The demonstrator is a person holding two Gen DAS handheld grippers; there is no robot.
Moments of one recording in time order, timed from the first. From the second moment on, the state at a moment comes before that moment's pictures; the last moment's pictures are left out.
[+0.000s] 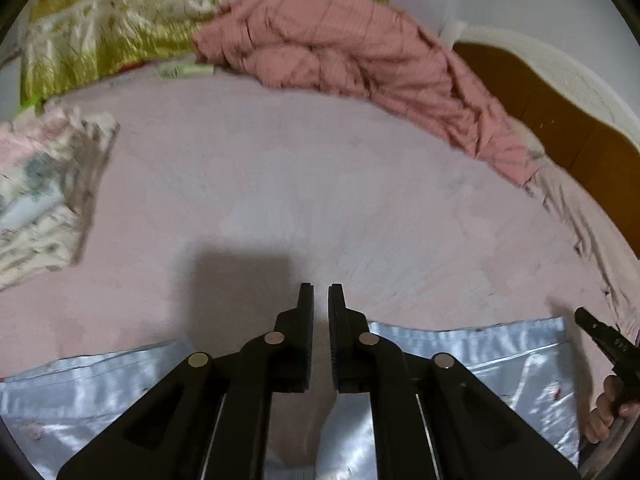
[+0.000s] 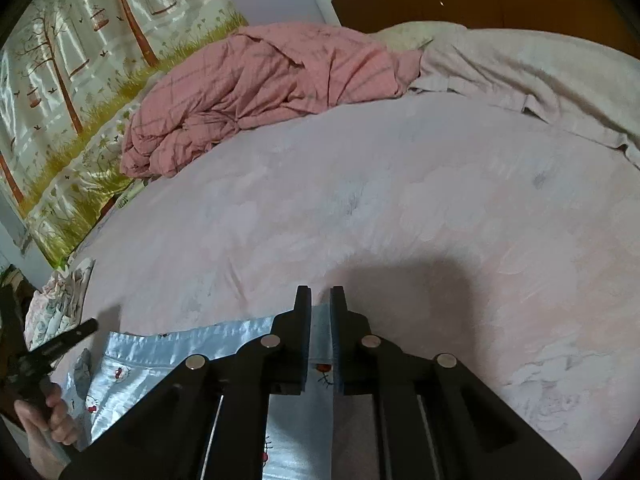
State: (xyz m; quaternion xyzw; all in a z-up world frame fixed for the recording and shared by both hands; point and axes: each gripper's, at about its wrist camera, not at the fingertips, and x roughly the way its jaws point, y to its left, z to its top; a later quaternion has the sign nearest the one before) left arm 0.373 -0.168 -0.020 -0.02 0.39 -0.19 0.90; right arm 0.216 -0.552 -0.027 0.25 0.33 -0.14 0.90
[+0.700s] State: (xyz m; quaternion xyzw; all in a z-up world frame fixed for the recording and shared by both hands) left arm 0.118 -0.063 0.099 0.00 0.22 -0.13 0.97; right arm 0.071 -0.469 0.080 0.21 0.23 -0.04 0.95
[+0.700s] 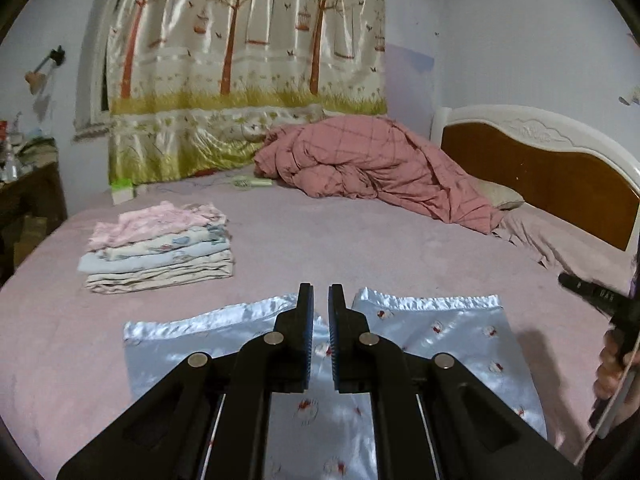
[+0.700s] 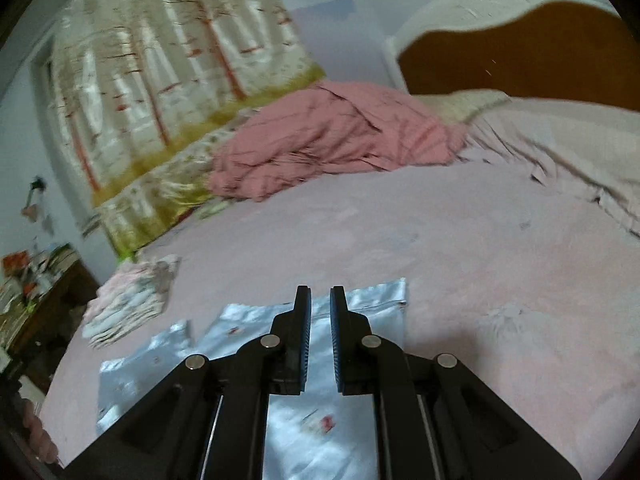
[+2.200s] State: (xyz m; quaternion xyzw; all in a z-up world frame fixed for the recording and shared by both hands) left arm -0.080 -0.133 -0.009 0.06 0.27 -0.24 0.93; right arm -0.089 -0.425 0.090 0.14 0.27 -0.02 0.95
